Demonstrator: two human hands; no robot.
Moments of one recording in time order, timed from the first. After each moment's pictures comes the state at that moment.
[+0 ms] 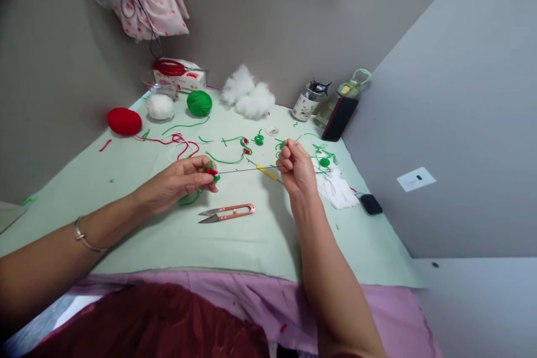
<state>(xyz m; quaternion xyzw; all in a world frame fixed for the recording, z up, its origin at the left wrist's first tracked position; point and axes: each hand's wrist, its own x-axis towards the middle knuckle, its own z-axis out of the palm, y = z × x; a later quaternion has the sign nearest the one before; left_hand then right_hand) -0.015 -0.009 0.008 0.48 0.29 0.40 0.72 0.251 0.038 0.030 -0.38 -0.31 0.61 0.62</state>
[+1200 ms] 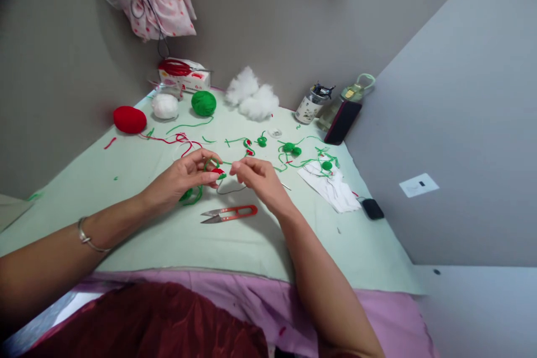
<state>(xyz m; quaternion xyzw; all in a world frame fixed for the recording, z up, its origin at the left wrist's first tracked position) -0.013 -0.010 0.006 0.54 0.35 0.44 0.63 0.196 -0.001 0.028 -0.45 -0.63 0.52 0.37</state>
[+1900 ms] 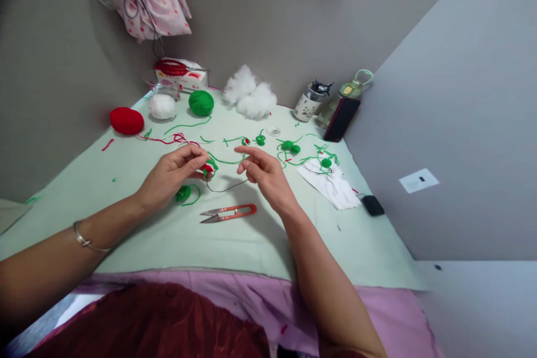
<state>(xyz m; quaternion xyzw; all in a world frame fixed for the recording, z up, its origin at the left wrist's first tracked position) -0.017 -0.007 0.004 0.56 0.40 0.49 0.53 0.204 0.000 0.031 -0.42 -0.62 0.51 0.42</state>
